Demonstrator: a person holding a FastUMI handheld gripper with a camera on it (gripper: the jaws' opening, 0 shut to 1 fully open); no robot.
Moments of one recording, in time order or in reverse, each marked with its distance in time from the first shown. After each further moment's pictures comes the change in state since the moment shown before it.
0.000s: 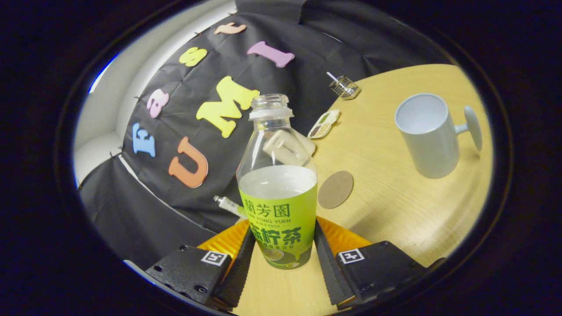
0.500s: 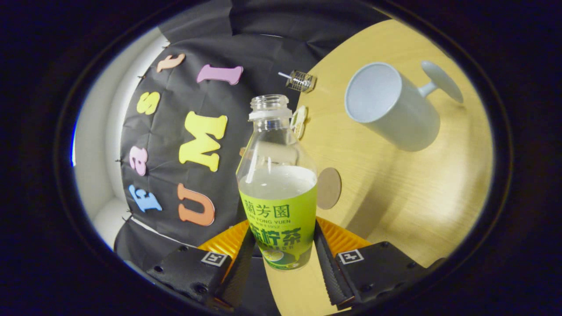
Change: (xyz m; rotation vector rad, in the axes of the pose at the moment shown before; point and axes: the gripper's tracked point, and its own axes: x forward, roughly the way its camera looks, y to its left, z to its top) arm -0.002 -0.008 0.029 0.388 -0.025 0.037
